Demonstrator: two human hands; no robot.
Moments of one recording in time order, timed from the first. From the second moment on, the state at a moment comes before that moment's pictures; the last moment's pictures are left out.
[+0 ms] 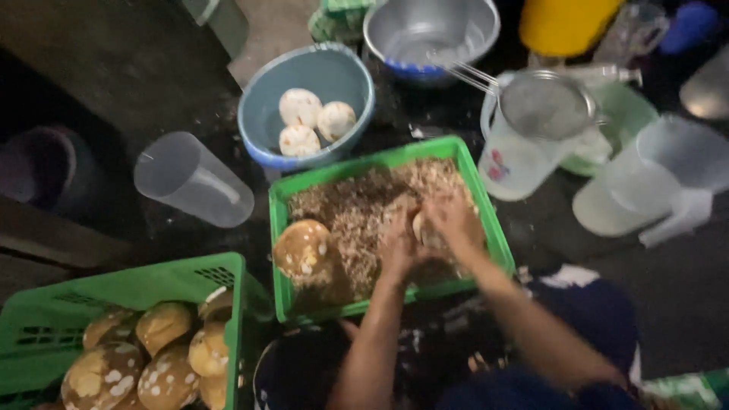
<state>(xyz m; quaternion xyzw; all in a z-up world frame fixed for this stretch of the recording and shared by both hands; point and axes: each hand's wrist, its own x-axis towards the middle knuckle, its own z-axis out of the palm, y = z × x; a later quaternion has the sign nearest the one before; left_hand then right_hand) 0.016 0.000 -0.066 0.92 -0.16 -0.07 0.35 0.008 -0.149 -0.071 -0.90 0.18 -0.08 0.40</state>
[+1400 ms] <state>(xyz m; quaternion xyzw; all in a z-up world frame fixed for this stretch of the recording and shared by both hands) 0.033 0.013 -0.105 0.92 -0.17 0.12 0.34 -0.010 -0.111 -0.069 -0.89 0.07 -0.26 0.36</state>
